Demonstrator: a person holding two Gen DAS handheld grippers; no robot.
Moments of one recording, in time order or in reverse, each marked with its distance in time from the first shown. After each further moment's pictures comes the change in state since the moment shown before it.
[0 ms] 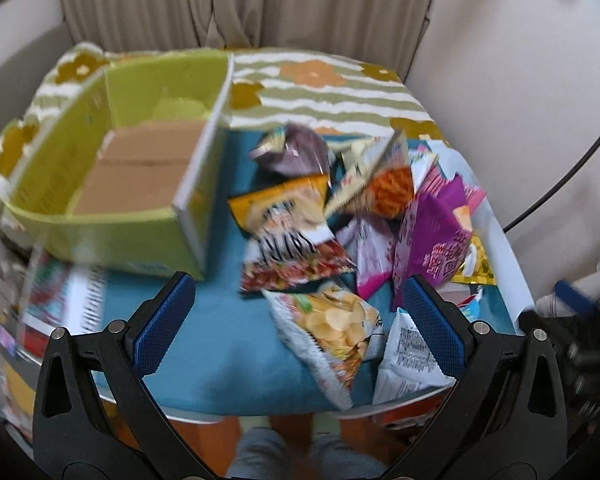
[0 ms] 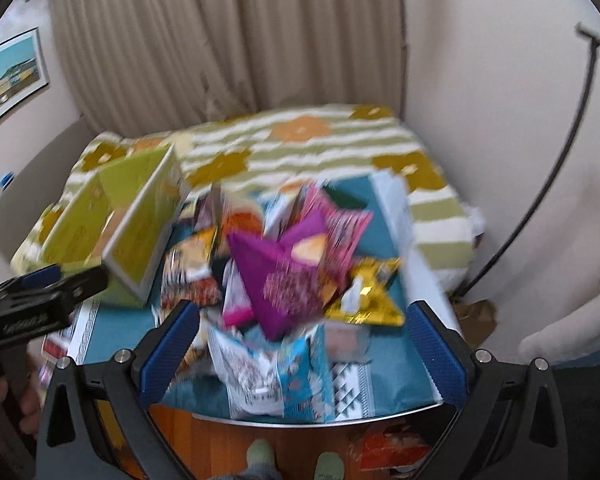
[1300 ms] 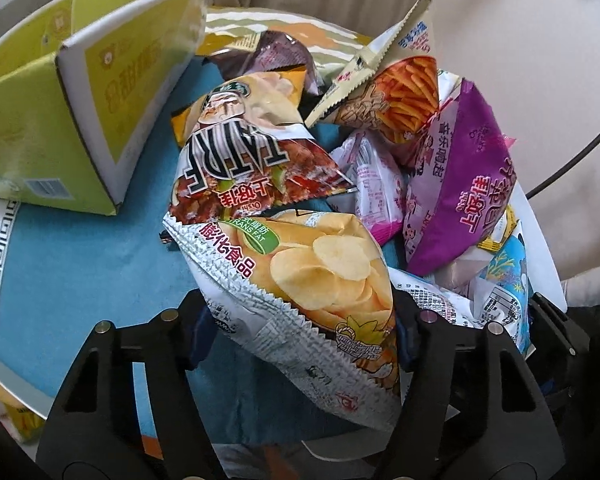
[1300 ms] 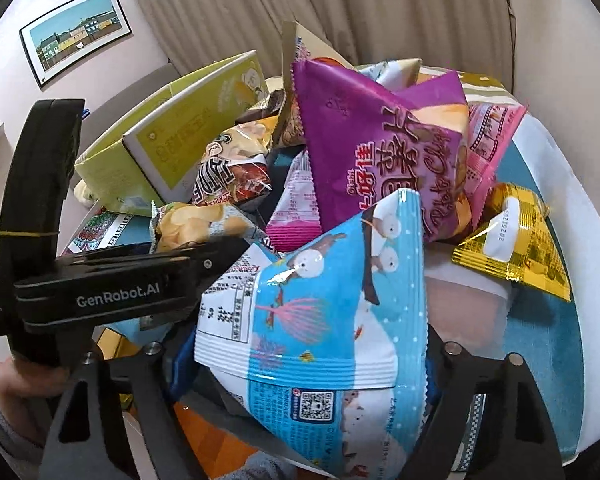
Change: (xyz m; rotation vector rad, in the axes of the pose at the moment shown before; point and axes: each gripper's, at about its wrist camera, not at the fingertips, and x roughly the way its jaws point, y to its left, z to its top) left arm 0.083 -0.010 -0.051 -0.055 0.080 -0.092; right arm 0.108 0.022 -0.051 -0.165 0.061 0.302
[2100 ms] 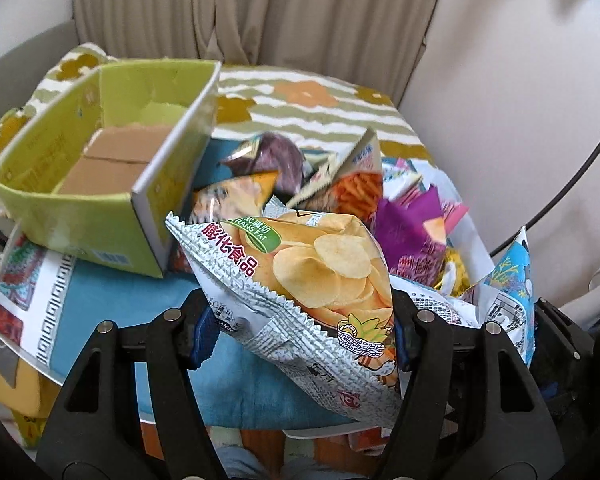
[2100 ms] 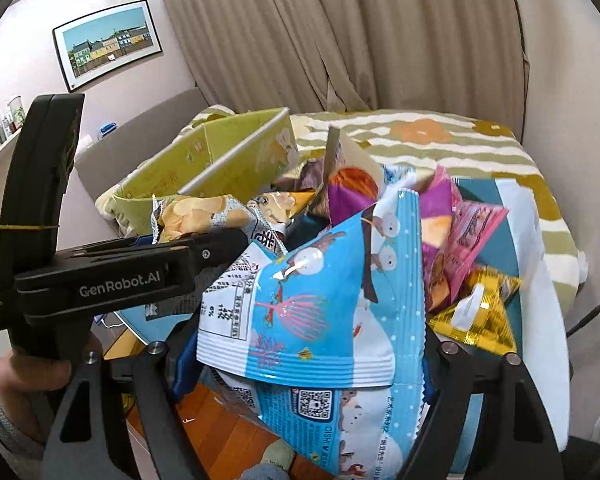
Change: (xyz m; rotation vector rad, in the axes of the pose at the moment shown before) left arm -0.110 -0.027 0.006 0.013 -0.189 0.060; right arm -0.064 0.007 0.029 -0.095 -0.134 0.067
